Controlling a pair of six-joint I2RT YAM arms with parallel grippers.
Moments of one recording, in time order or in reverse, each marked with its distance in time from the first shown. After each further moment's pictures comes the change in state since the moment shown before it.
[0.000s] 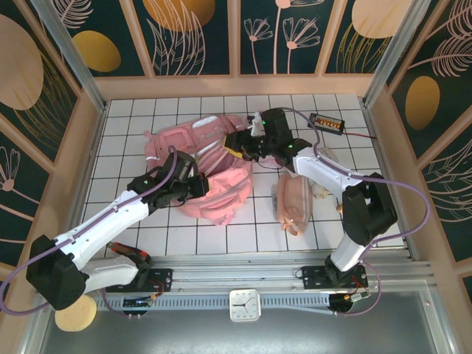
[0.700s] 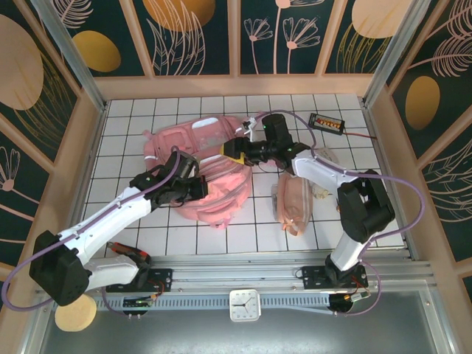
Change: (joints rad) left arm 0.009 0.028 0.018 -0.071 0.022 0.042; right arm -0.002 0.034 -0.049 0.013 -0.093 -0.126
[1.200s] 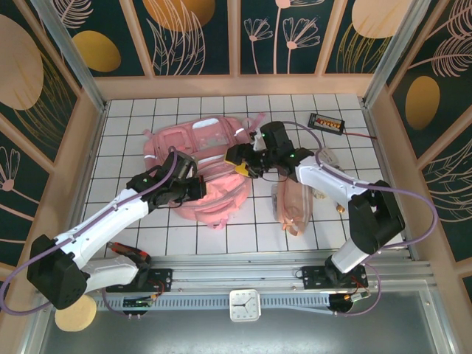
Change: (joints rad) left arm 0.000 -0.026 0.000 -0.013 -0.007 -0.001; right arm 0.053 -0.111 -0.060 -0.167 0.172 0.209
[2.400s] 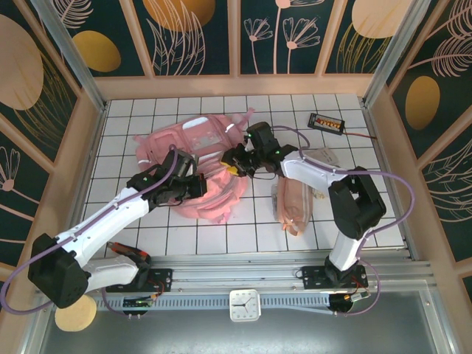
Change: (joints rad) left arm 0.012 0.011 0.002 0.032 0.020 0.027; right arm 0.033 0.169 0.099 -0.008 0.081 0.162
